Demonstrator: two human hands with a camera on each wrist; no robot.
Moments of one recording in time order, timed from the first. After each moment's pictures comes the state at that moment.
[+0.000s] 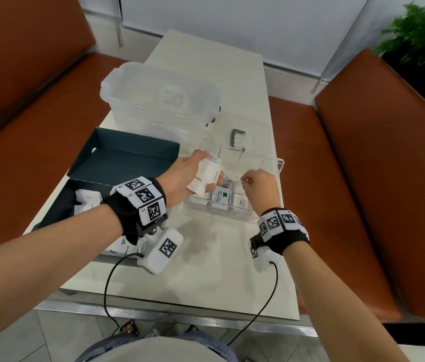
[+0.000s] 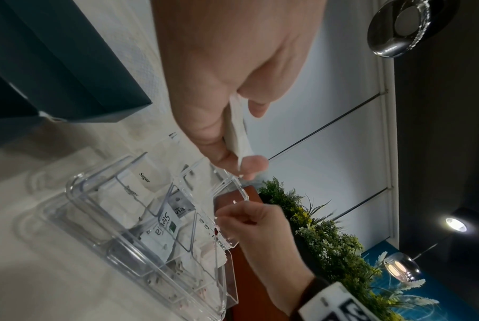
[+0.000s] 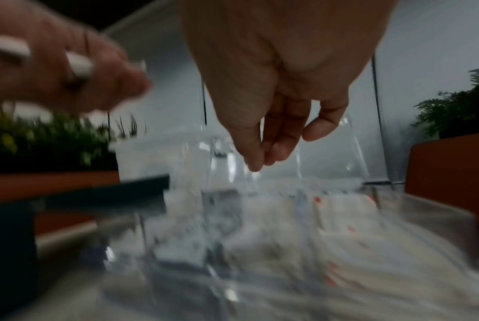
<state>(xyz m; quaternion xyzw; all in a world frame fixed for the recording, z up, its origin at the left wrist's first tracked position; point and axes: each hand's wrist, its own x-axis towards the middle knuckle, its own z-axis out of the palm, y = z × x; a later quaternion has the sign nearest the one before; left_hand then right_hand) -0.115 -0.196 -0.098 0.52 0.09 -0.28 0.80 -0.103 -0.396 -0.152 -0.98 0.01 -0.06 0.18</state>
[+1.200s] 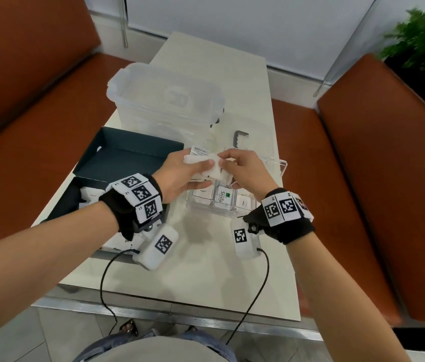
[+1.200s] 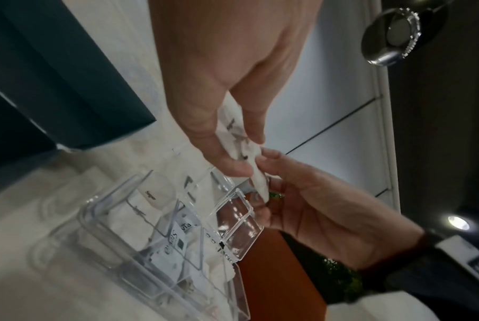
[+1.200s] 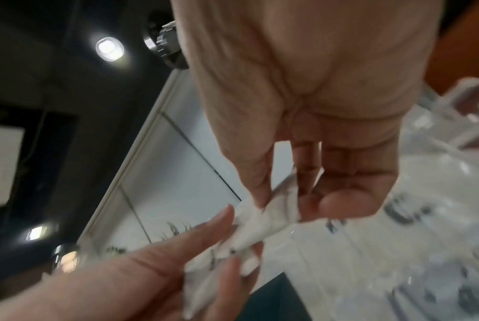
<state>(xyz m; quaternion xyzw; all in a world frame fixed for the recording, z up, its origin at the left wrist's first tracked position) -0.113 -0.182 -0.107 0.57 0.07 -0.18 0.80 -0.110 -0.344 -0.084 -0.88 0.00 0.07 0.48</state>
